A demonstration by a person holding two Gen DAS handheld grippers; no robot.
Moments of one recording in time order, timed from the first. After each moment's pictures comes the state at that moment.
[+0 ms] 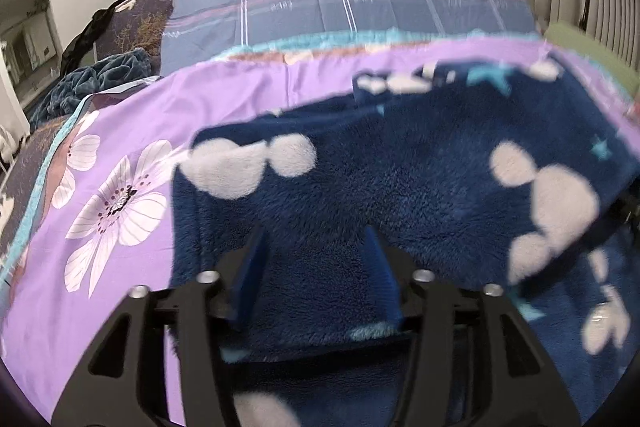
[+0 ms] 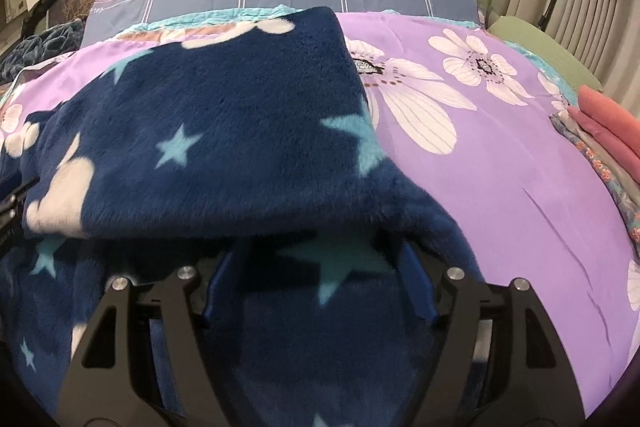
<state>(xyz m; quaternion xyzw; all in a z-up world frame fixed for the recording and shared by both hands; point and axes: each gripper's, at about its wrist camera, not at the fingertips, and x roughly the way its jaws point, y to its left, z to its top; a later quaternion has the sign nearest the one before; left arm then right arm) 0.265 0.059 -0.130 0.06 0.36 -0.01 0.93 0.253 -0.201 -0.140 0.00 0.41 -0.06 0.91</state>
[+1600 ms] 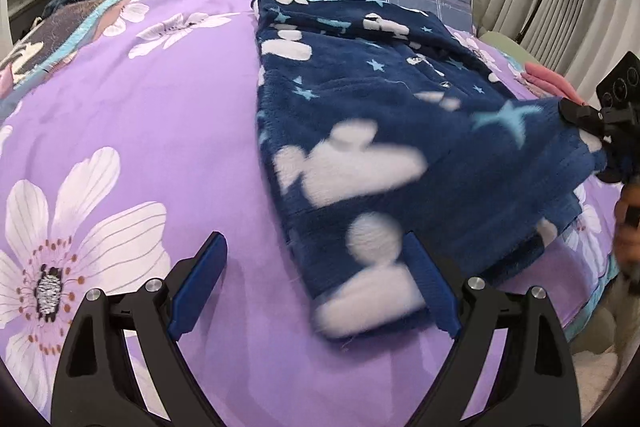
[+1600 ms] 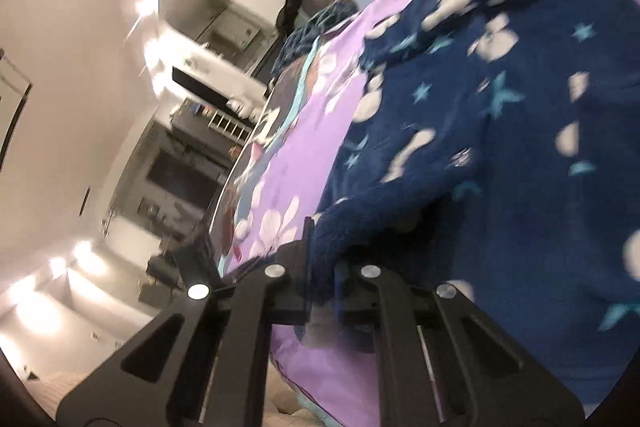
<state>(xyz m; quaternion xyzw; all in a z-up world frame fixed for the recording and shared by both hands) -0.076 0.124 -0.138 -0.05 0.42 -0.10 0.90 0.002 -0.194 -0.098 0.30 0.43 0.39 0.76</state>
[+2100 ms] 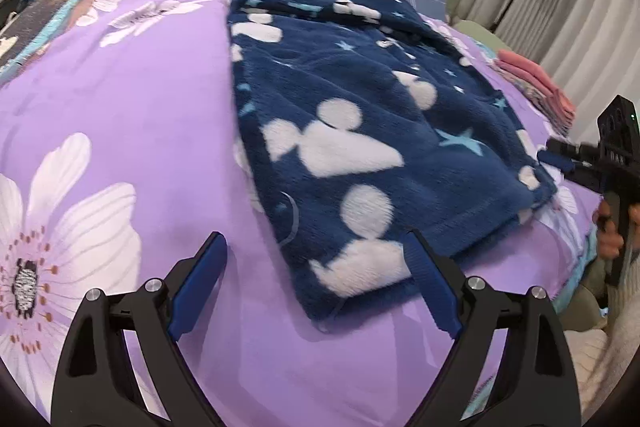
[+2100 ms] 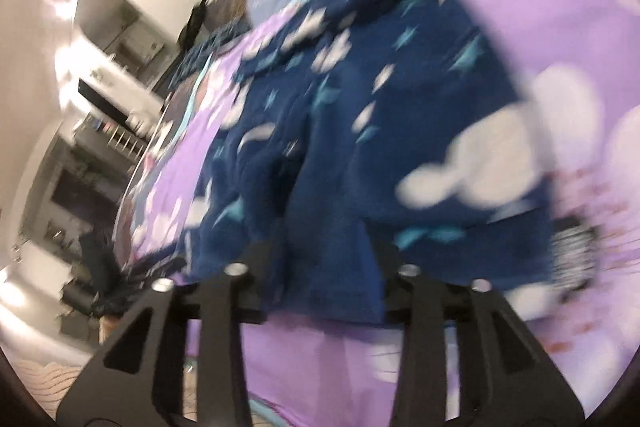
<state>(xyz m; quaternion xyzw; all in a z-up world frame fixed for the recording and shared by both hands) -0.081 0.124 -0.144 -0.07 0.43 -0.16 0.88 -0.051 -0.281 -0.108 0.23 0.42 0.20 0.85</state>
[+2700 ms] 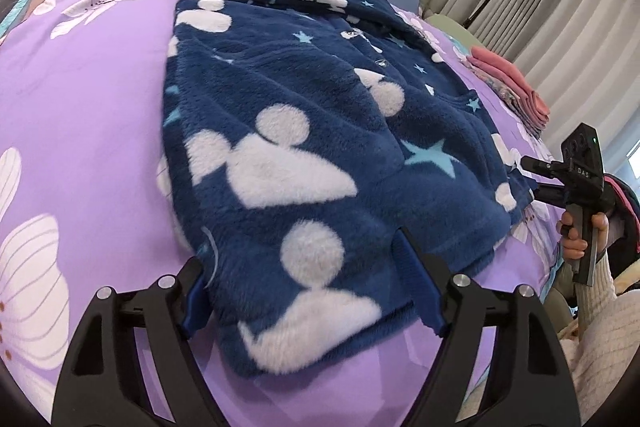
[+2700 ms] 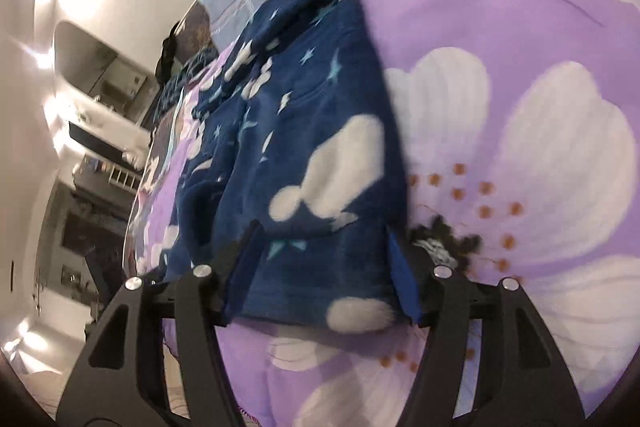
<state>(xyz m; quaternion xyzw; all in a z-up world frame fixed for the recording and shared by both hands) -0.047 0.098 -0.150 -0.10 0.45 -0.22 0.86 -0.023 -0.336 -0.154 0.29 0.47 0.20 0.81</state>
